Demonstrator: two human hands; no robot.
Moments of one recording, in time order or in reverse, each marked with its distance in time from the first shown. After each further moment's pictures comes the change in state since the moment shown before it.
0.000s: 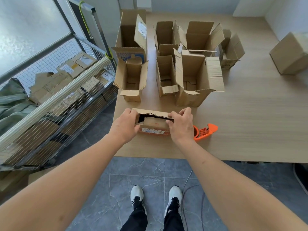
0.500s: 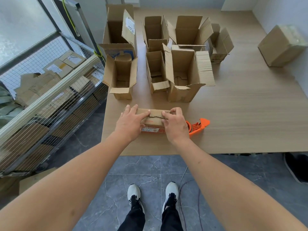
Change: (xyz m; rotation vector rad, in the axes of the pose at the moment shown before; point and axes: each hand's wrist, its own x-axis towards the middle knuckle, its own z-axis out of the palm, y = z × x) left_hand 0.016 0.033 0.030 0.137 -0.164 0.099; right_hand -0.007 0.020 0.002 0.064 -0.037 -0.047
